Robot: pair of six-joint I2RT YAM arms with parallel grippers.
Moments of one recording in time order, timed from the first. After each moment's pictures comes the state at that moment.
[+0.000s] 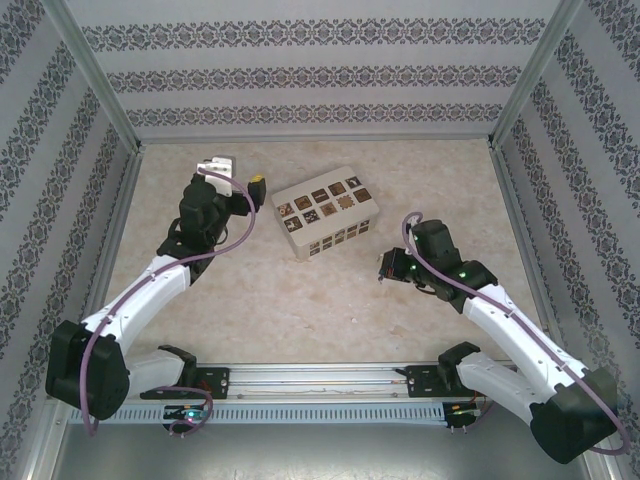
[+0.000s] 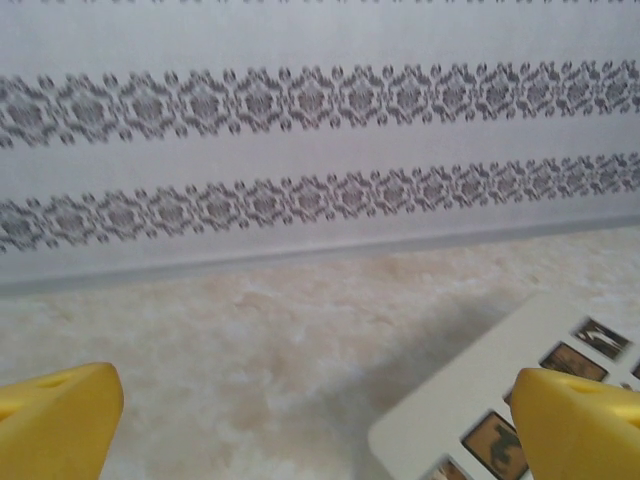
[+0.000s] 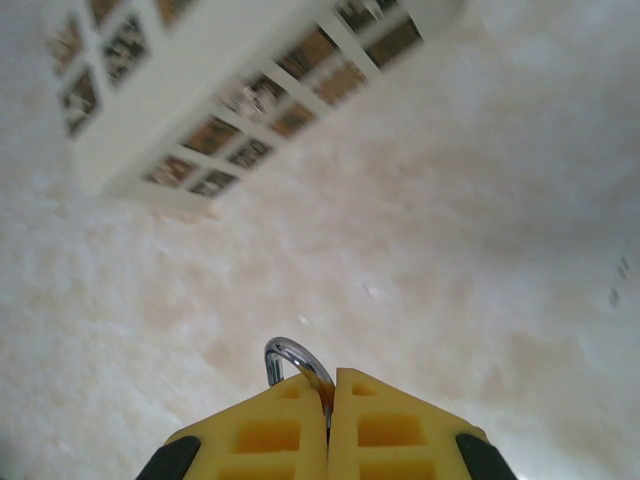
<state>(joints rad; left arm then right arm) -0.31 1.20 0.81 0.23 -0.17 -0.04 0.44 0.94 0.69 -0.62 -0.19 0.66</state>
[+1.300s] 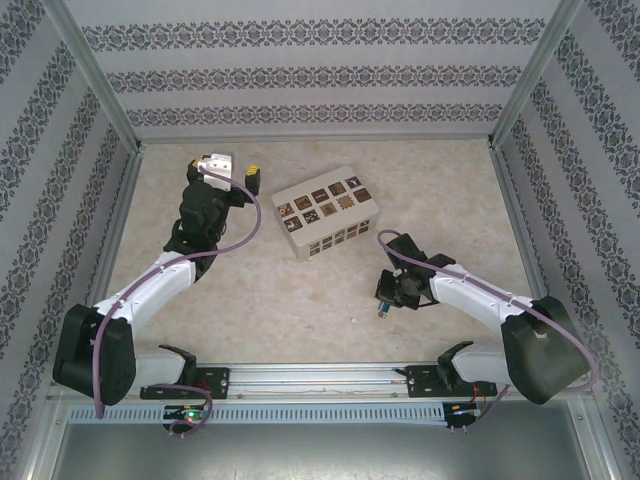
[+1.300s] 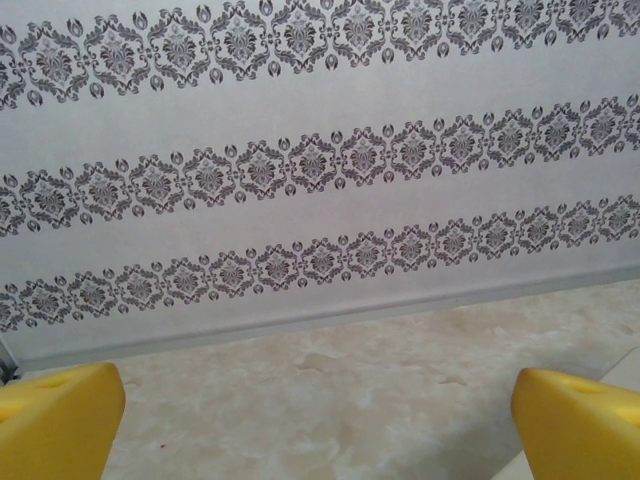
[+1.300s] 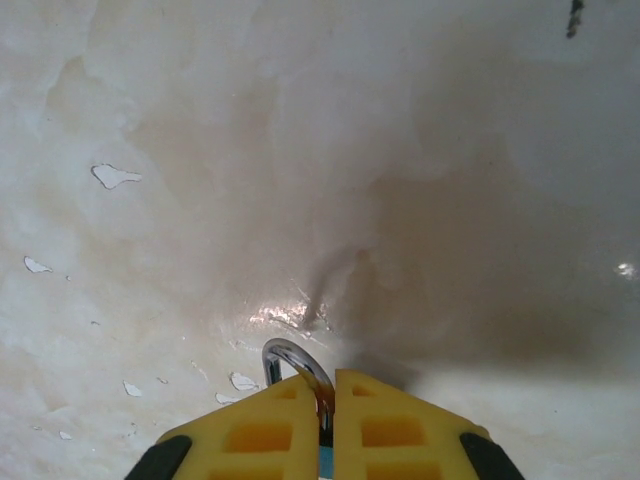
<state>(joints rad) -0.29 1.28 0.78 0.46 -0.24 0.08 0.49 1.28 0.61 -0.61 -0.16 0.84</state>
